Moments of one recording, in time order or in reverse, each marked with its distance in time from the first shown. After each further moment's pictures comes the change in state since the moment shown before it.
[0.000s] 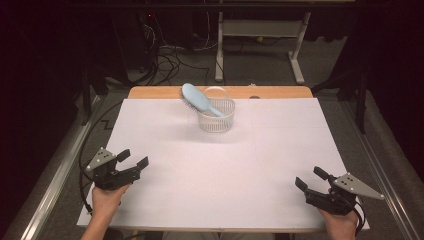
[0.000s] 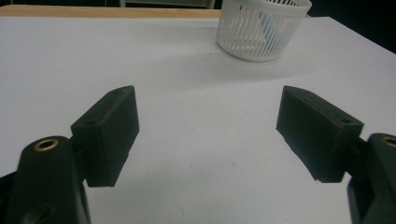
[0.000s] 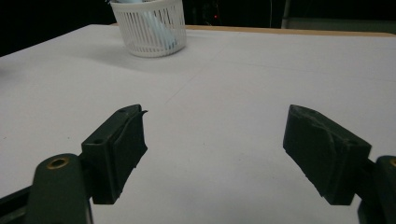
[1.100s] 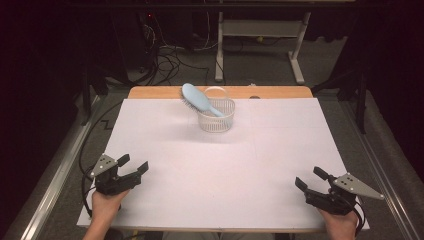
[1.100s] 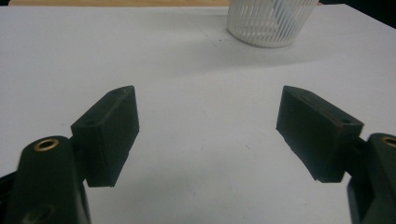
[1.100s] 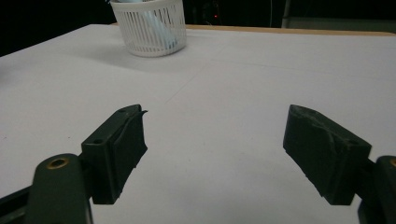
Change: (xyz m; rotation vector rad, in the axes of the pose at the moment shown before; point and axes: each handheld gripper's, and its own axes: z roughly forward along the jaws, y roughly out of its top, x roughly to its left) left arm 0.002 -0.019 0.004 0.006 0.039 0.018; right arm 0.000 0.000 0.000 0.001 0.001 -0.003
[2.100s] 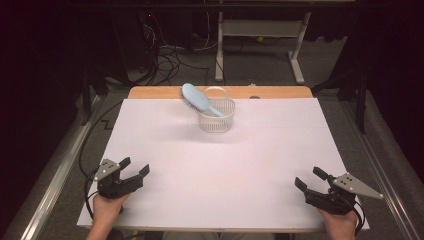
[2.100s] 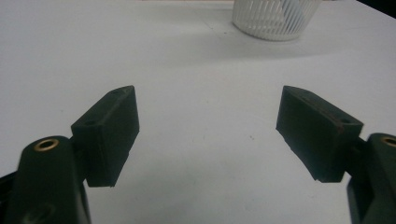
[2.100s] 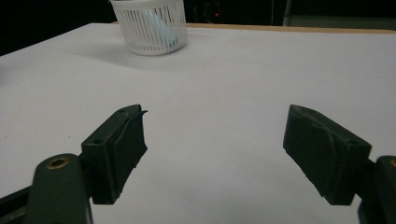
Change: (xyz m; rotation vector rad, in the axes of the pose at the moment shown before) left arm -0.004 -0.012 0.003 -0.004 0.028 -0.004; right arm 0.000 0.000 0.001 0.005 0.003 0.003
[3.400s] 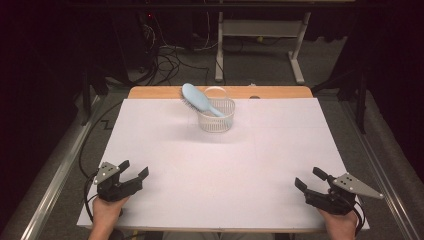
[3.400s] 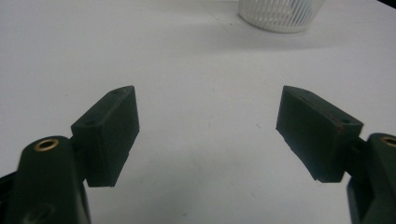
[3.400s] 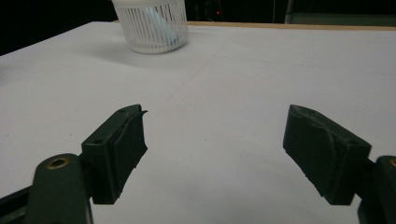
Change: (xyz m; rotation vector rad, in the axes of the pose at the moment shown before) left arm 0.001 -0.009 0.001 0.017 0.017 -0.011; right arm -0.001 -0.001 0.000 0.005 0.006 0.006
